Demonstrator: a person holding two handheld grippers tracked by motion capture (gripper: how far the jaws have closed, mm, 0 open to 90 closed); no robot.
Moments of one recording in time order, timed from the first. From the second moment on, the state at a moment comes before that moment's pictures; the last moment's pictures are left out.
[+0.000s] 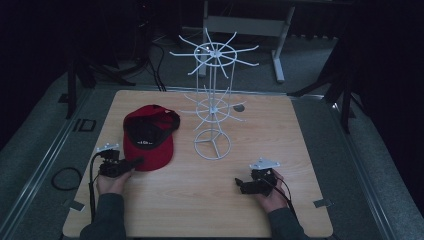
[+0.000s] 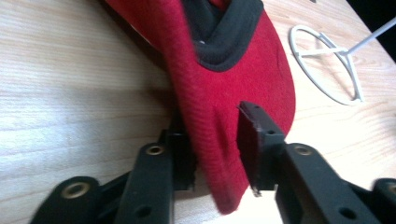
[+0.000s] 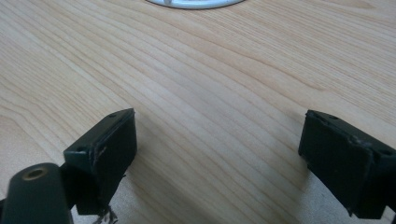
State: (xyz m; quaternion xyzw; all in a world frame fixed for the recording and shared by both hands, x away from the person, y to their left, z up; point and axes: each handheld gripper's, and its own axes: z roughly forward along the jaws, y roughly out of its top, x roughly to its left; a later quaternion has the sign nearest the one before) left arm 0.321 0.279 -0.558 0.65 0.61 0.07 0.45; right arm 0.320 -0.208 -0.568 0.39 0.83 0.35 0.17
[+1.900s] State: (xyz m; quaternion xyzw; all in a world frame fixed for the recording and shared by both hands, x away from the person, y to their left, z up) left arm 0.321 0.251 -0.540 0.66 0.55 0.08 0.51; right arm 0.320 -0.208 -0.568 0.39 0.83 0.35 0.17
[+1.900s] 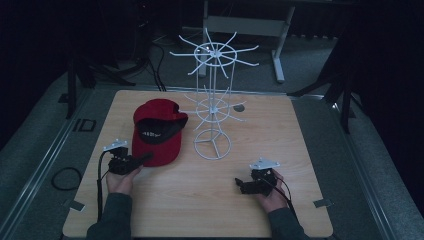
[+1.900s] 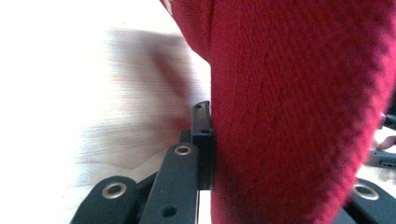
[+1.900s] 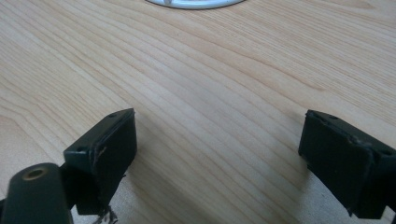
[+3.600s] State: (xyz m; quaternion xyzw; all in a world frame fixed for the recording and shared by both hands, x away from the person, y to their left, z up) left arm 0.302 0.258 -0.514 0.62 0.55 0.12 0.55; right arm 0.320 -0.208 -0.568 0.39 0.83 0.35 0.17
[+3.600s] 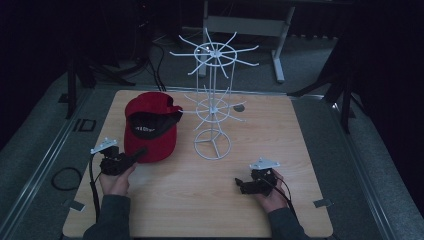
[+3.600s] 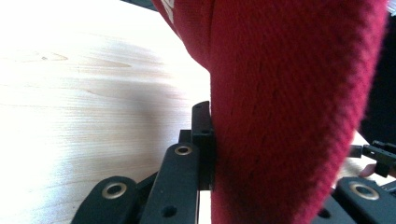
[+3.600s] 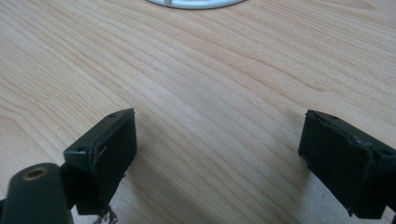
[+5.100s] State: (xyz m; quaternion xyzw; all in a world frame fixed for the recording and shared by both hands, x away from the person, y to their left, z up) left arm 0.288 0.257 -0.492 0.60 0.54 0.14 0.58; right arm 0.320 -0.208 -0.568 0.39 0.83 0.35 0.17
